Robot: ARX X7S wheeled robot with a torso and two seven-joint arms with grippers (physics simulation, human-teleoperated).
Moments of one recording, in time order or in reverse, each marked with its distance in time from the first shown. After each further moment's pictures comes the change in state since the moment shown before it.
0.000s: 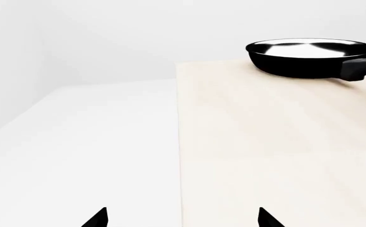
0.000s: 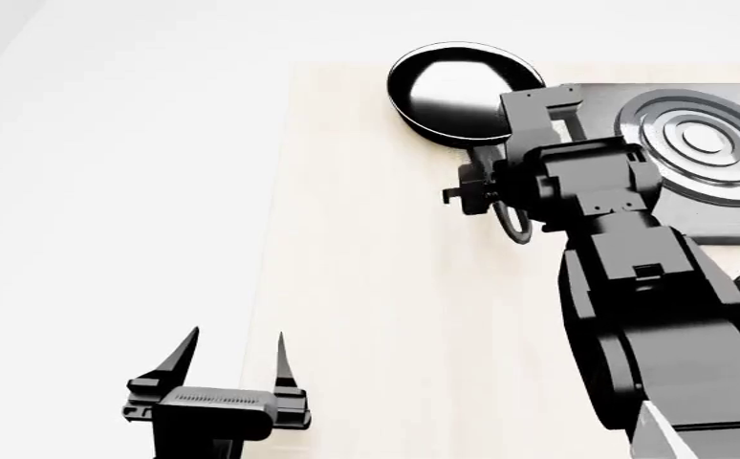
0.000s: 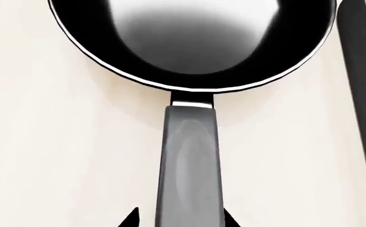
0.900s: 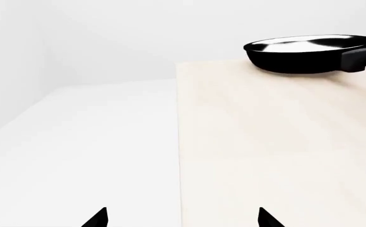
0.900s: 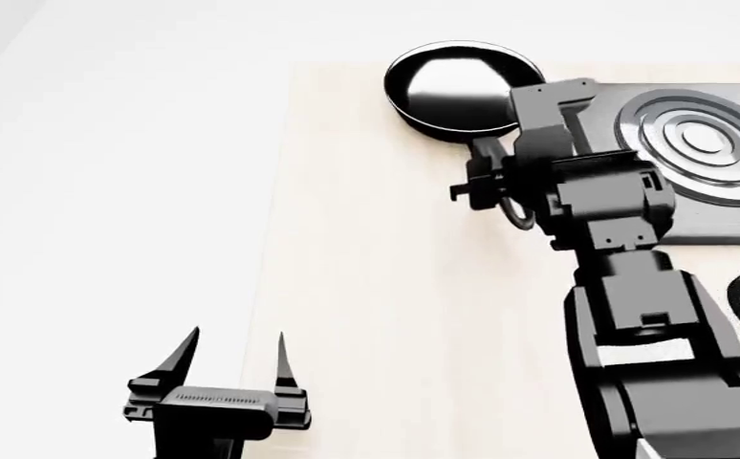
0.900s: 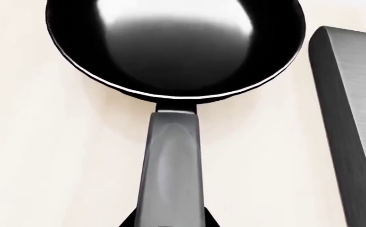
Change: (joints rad) left arm -0.005 -0.005 0.009 -0.004 -0.005 0.001 -0.008; right arm -0.170 0.048 0.014 -0.401 -0.011 0.121 0.013
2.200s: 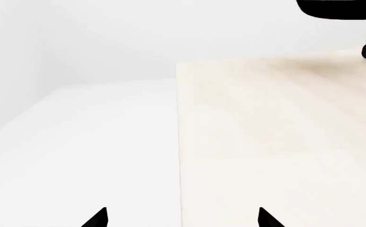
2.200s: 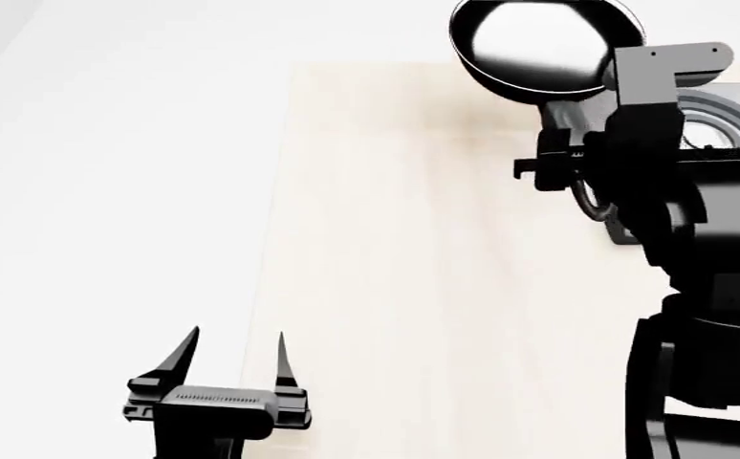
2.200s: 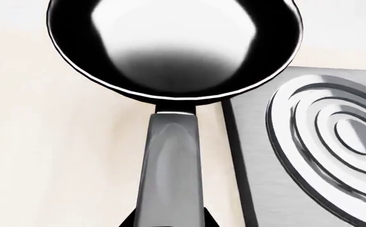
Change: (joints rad) left arm -0.005 -0.009 0.012 0.003 -0.006 -0.001 -0.013; right arm -0.169 0.142 0.136 -0.789 0.066 0.493 0.091
